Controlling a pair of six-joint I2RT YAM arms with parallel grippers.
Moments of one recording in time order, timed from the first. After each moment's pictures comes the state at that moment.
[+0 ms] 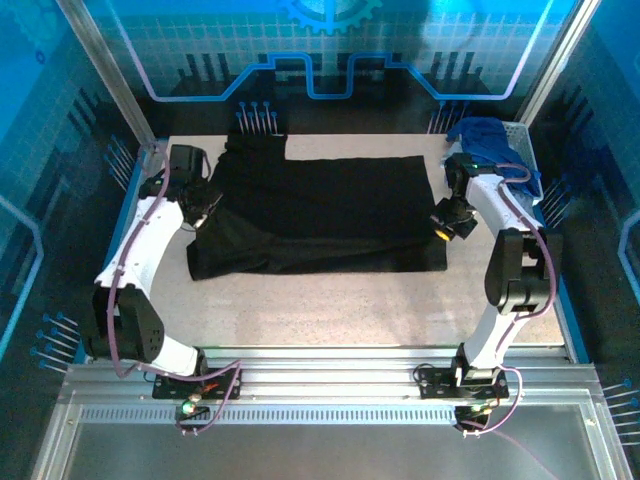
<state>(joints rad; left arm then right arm) 0.00 1.49 1.34 -0.85 -0.10 -0.95 0.01 1.80 1.45 -1.12 0.02 0.78</state>
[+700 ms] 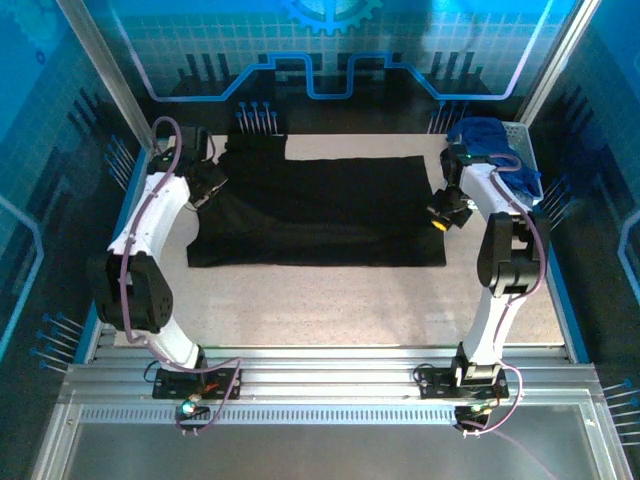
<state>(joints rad) 0.00 1.70 1.54 -0.85 -0.10 -0.76 0.01 1.98 1.61 -1.12 0.03 0.72</state>
